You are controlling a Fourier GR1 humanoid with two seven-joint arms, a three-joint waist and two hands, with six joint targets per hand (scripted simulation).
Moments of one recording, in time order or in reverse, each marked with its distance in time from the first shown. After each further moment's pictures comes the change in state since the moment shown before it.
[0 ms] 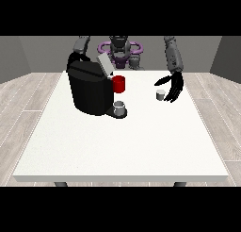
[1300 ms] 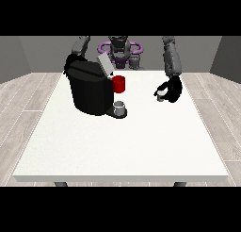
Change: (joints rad) left arm -0.126 0.026 -0.035 0.161 -0.214 0.222 -0.132; right arm 0.008 0.000 -0.019 -0.010 -0.045 0.024 -0.024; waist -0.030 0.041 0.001
